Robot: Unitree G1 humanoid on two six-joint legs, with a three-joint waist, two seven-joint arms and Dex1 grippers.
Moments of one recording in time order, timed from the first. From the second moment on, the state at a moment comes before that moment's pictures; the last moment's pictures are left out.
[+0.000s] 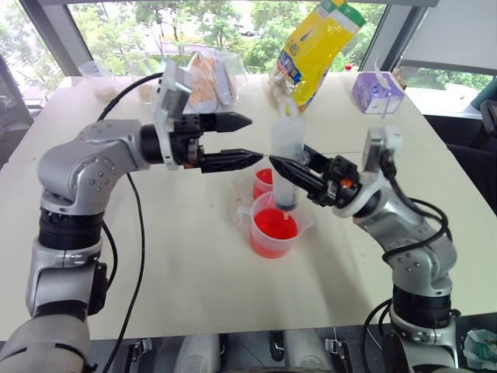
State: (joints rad) left arm -0.84 0.63 0.01 -0.14 -0.80 0.82 -1.03; right arm -0.32 -0.31 -0.10 -0.45 0.71 0.53 0.76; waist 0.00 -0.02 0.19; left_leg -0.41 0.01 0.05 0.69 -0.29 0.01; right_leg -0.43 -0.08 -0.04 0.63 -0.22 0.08
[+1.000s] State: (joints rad) left arm -0.84 0.53 -0.07 -0.09 -0.70 0.75 -1.11; right arm -0.21 -0.33 0.04 -0.37 0.57 0.30 0.83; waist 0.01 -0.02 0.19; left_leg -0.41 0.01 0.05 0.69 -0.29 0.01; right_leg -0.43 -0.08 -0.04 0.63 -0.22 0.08
